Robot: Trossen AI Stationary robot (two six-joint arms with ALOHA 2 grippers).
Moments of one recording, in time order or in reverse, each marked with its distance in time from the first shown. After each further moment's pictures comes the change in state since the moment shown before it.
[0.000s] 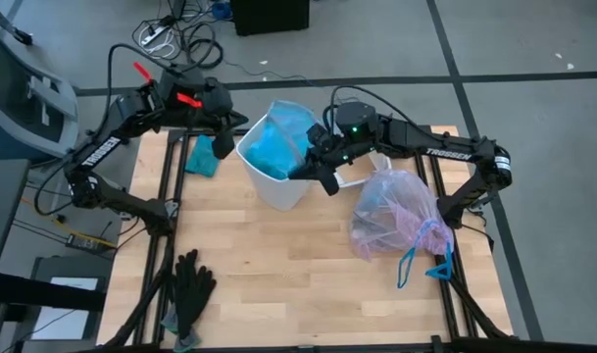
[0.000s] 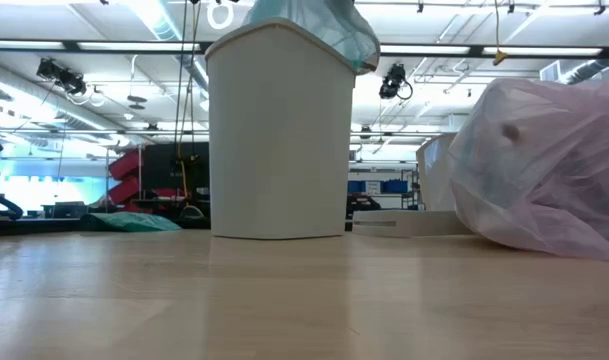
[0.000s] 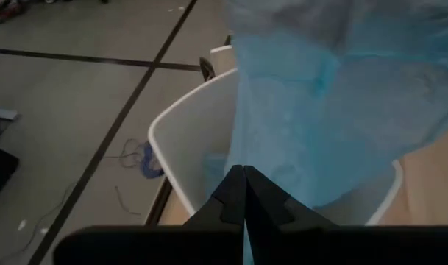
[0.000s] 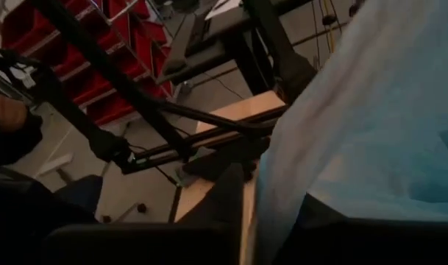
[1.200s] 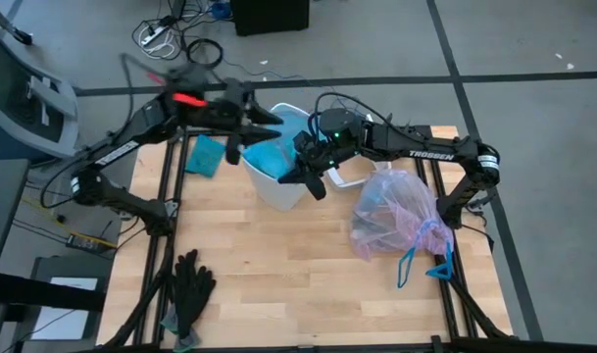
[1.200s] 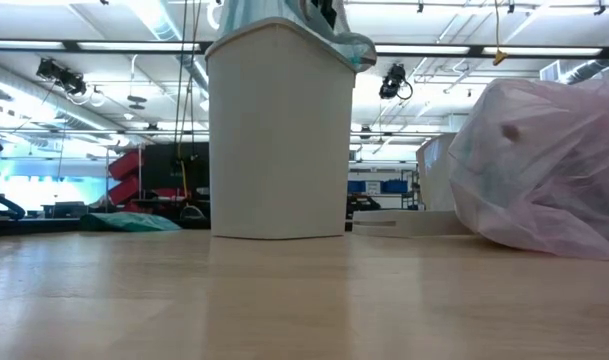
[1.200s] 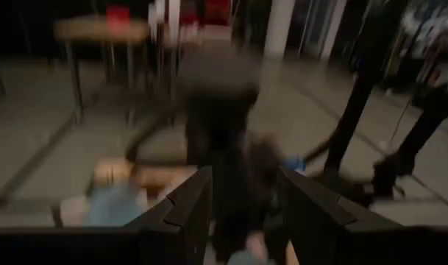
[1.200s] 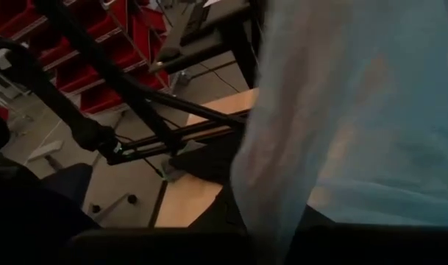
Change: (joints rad) left arm -0.076 0.024 -0.135 0.633 0.464 -0.237; right arm -0.004 0.092 -0.001 0.054 -0.022 -0.064
